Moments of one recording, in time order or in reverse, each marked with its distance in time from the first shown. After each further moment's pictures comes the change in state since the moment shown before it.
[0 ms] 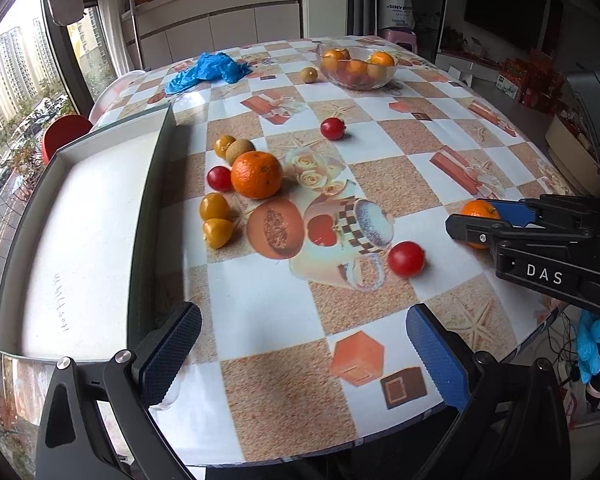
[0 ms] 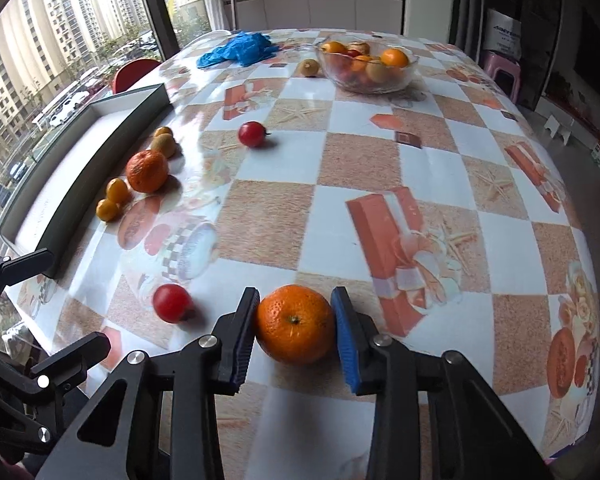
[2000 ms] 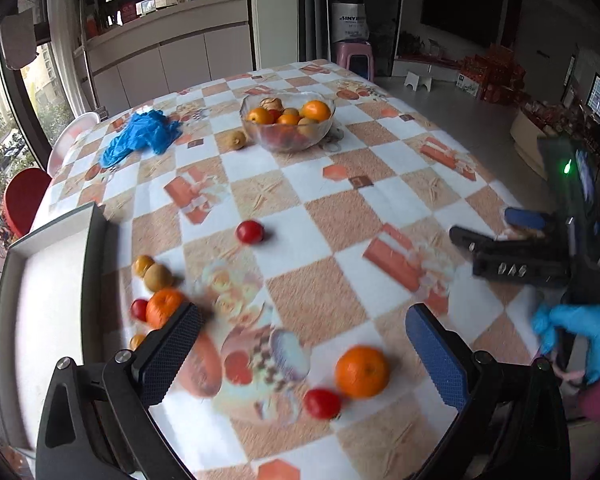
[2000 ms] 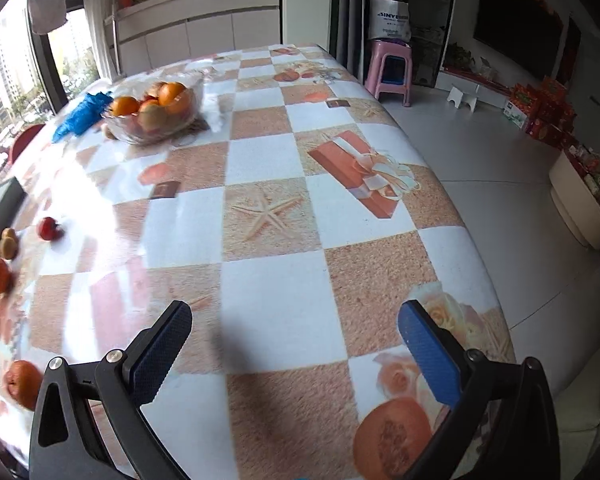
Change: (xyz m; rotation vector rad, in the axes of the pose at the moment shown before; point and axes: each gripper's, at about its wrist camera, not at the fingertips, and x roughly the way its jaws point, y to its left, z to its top) left arm -0.001 -0.041 0.073 0.102 -0.046 -0.087; right arm -0.010 -0.125 0.023 0.207 -0.100 -0.247
